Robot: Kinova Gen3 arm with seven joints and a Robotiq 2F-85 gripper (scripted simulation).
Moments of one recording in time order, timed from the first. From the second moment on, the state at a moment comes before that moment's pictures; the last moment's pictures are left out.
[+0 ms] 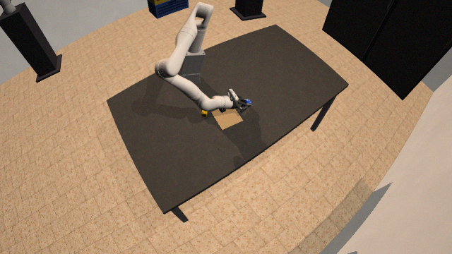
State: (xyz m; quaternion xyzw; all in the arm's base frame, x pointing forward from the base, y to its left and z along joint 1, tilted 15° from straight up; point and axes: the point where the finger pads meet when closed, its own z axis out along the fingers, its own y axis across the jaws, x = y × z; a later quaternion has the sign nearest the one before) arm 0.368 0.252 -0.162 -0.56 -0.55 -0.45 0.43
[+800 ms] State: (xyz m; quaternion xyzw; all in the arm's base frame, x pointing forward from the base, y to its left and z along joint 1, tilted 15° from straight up) arm 0.369 0.252 -0.164 -0.56 -0.55 -0.45 0.43
